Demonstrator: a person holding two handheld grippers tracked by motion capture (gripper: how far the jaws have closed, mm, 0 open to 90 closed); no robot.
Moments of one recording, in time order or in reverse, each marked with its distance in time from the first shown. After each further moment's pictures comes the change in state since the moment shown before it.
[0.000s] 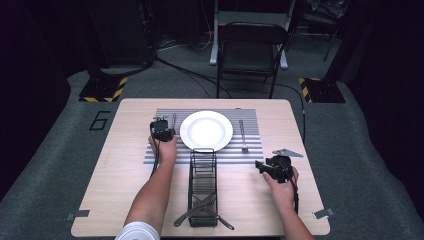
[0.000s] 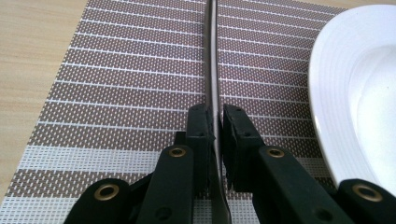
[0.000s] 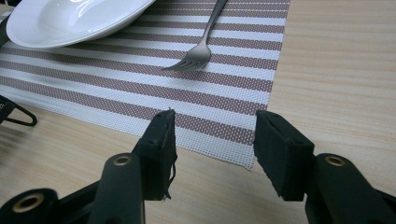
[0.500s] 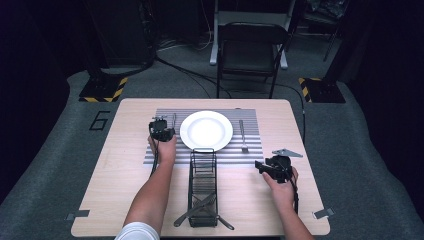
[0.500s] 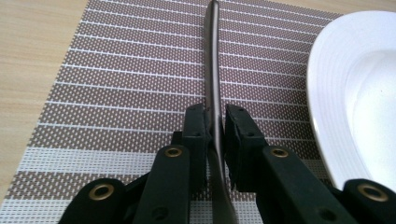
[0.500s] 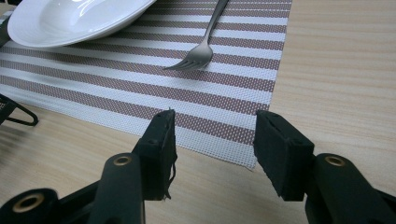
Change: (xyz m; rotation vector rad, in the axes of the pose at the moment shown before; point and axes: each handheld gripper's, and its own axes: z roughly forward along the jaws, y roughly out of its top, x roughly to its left) left arm 0.003 0.001 -0.002 -0.014 -0.014 -0.016; right arm 0.001 0.000 0.001 0.001 0.000 -0.002
